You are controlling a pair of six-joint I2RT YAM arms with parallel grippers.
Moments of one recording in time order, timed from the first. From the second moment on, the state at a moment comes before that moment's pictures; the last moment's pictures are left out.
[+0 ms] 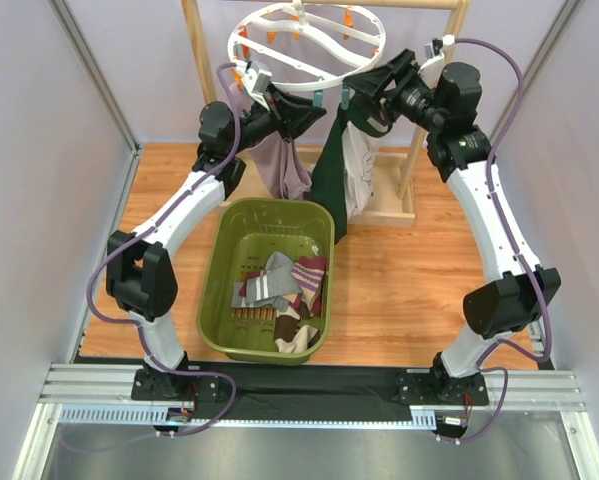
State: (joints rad) left arm -0.41 1.81 1.64 0.62 0.69 -0.45; right arm 0.22 1.69 1.92 -0.18 -0.51 1.13
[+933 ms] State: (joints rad) left arm -0.35 2.10 1.83 0.76 0.89 -0.21; right arm 0.22 1.84 1.50 0.85 -0.99 0.46
